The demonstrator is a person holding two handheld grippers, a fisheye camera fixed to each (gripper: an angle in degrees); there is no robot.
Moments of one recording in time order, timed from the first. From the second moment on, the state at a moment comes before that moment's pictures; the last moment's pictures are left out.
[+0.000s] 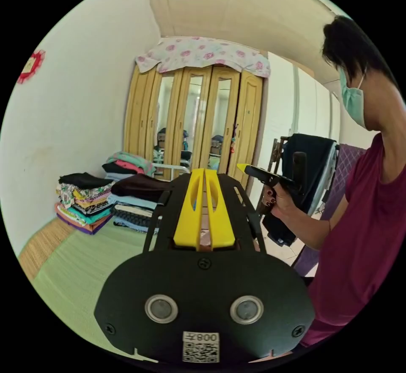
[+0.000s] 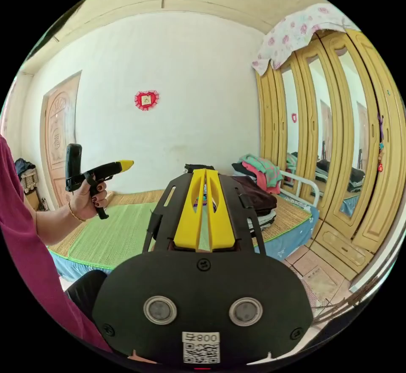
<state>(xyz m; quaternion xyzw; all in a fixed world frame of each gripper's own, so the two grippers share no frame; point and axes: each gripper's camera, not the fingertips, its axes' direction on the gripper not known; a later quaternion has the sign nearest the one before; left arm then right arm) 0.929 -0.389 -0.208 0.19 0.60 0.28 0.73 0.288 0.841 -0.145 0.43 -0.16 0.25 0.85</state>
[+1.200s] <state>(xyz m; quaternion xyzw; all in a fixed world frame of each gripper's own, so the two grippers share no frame) 1.290 -0.251 -0.683 0.01 0.80 0.50 0.33 0.138 1.309 -0.655 0.58 0.09 0.29 0.76</state>
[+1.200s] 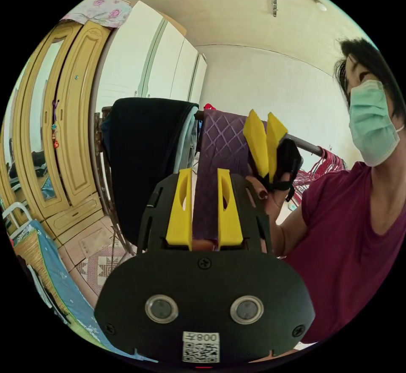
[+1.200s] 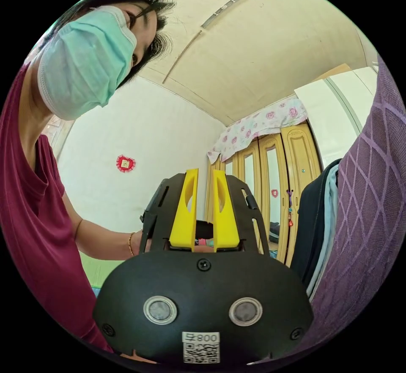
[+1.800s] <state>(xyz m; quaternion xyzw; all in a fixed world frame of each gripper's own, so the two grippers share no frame) 1.425 -0.261 -0.817 -0.11 0.84 0.50 0.18 0.154 1.389 -0.718 0.60 0.11 0.30 0.74</state>
